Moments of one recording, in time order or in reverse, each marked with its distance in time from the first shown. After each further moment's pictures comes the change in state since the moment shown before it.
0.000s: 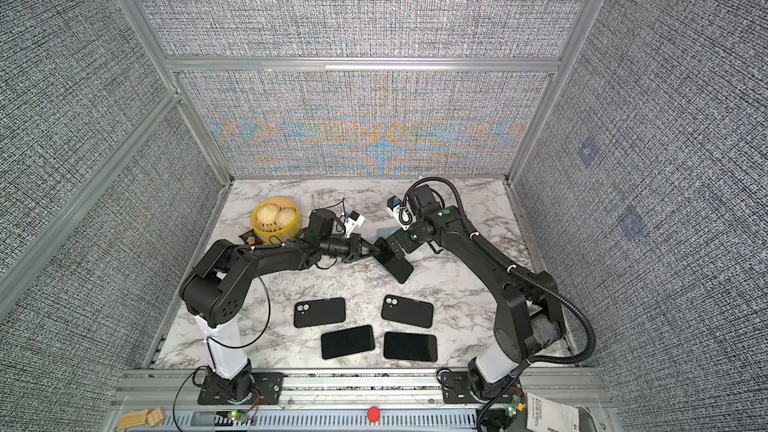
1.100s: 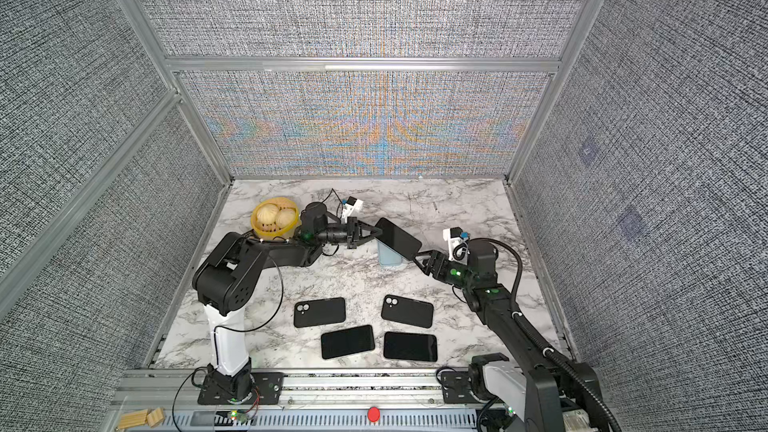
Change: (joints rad) left arm 0.045 0.137 0.035 0.568 0.137 -0.439; right arm -0.296 -0.544 -0.903 0.991 -0.624 0.954
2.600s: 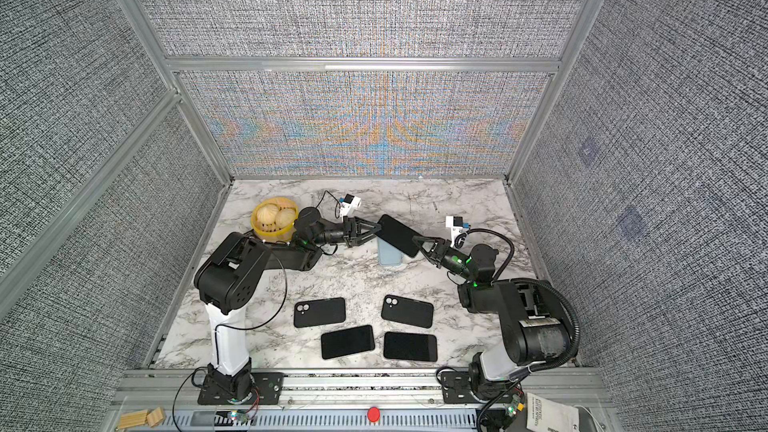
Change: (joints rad) left arm 0.002 -0.023 -0.051 0.202 0.001 -0.074; right arm -0.058 0.469 -0.050 1.024 -0.166 0.530
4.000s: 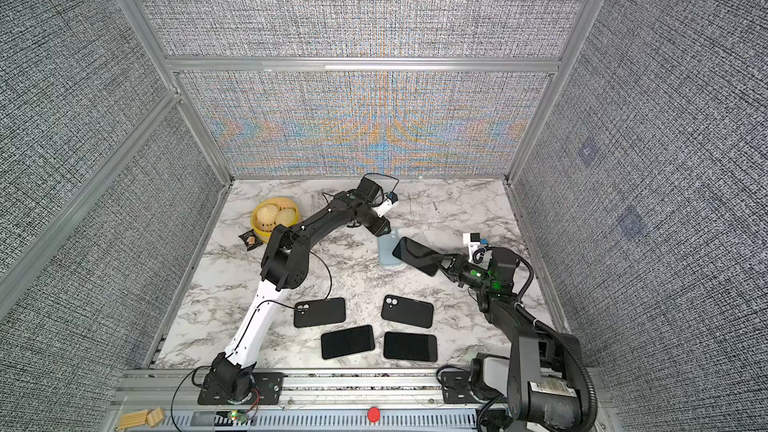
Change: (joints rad) left arm -0.102 0.586 1.280 -1.809 -0.740 1.550; right arm -0.203 -0.303 -0.035 -0.754 -0.152 -0.334
